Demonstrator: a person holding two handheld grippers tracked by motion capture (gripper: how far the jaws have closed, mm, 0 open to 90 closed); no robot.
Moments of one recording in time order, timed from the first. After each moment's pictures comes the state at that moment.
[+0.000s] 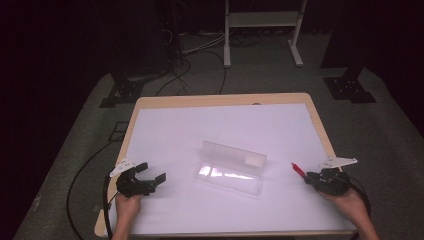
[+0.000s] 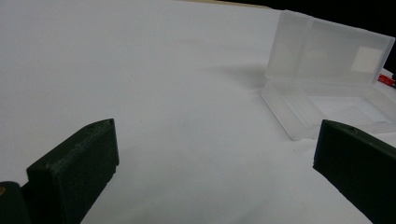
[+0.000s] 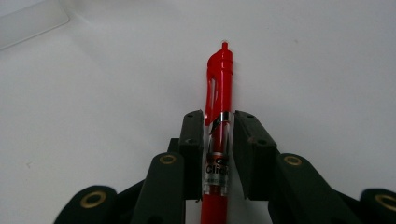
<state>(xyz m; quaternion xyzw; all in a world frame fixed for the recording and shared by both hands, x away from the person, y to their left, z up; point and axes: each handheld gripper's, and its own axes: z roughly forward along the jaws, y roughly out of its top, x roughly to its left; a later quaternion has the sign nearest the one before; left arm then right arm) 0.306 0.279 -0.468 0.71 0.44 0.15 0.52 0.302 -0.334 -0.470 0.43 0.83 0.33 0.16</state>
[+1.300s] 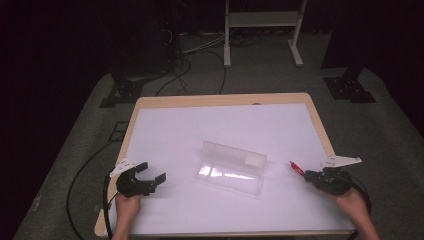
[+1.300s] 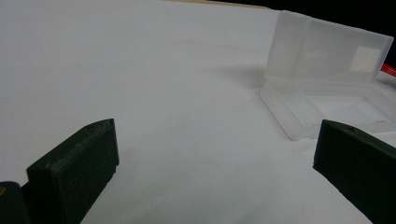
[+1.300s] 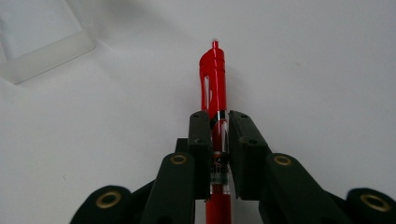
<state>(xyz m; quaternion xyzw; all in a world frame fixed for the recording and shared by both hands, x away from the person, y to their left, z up) 0.305 0.279 -0.468 0.71 0.44 0.15 0.52 0.296 -0.330 -0.455 0.42 0.82 0.36 0.16</state>
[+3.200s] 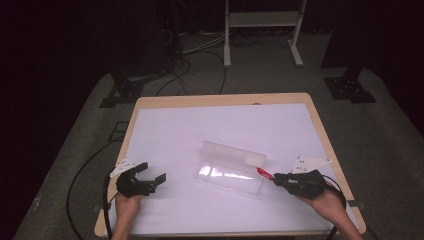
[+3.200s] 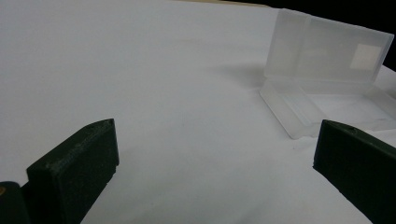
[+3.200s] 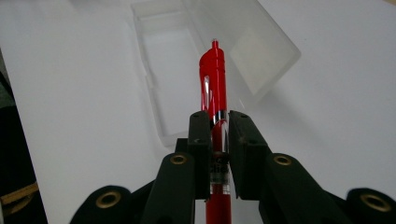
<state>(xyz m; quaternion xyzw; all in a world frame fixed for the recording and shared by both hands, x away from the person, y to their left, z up) 0.305 0.279 -0.467 0.72 0.44 0.15 0.52 0.279 -0.240 -0.414 0.28 0.86 0.41 0.13</state>
